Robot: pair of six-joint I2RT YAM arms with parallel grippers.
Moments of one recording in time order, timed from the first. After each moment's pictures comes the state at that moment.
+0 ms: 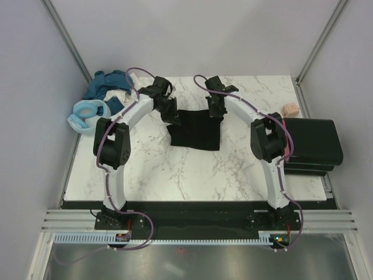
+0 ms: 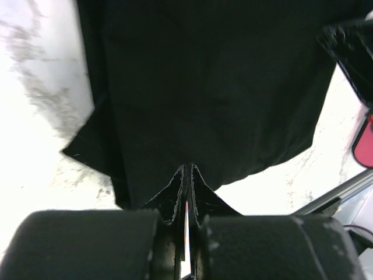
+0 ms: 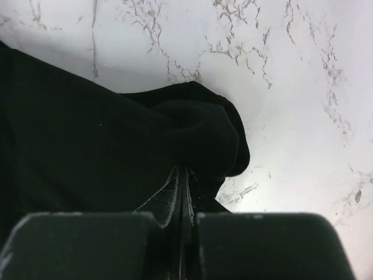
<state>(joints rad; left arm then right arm) -0.35 2.07 1.74 -0.76 0.35 -0.45 0.44 2.26 1.95 -0.77 0.16 0.27</state>
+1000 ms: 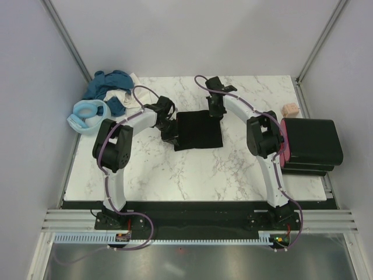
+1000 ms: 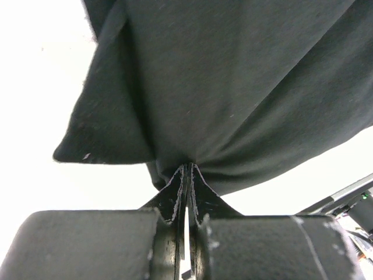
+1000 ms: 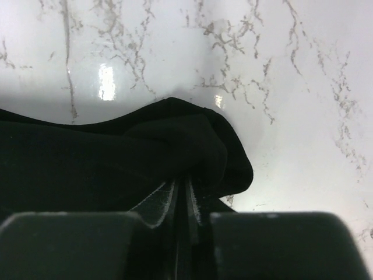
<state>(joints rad) -0.40 2.03 1.42 -0.66 0.35 -0.42 0.41 2.39 2.06 -0.77 0.15 0.28</state>
